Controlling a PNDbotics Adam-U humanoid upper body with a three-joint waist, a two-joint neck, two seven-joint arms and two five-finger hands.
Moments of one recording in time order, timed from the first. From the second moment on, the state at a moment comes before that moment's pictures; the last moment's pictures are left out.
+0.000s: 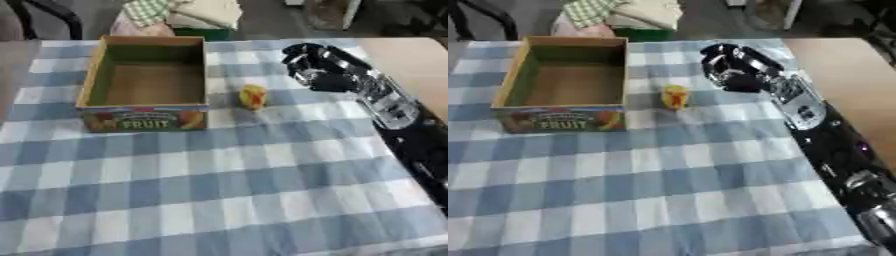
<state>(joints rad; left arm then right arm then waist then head) -0.25 0.32 0.12 -1.66 0.01 0.06 -0.03 -0.74 -0.55 0.12 -0.98 0.21 -0.37 0.36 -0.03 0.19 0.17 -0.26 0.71</state>
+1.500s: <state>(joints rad) -0.25 0.31 0.12 -1.66 0.01 0.06 -0.03 -0.81 -0.46 0.12 -0.82 0.78 -0.52 0.25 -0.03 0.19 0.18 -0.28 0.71</state>
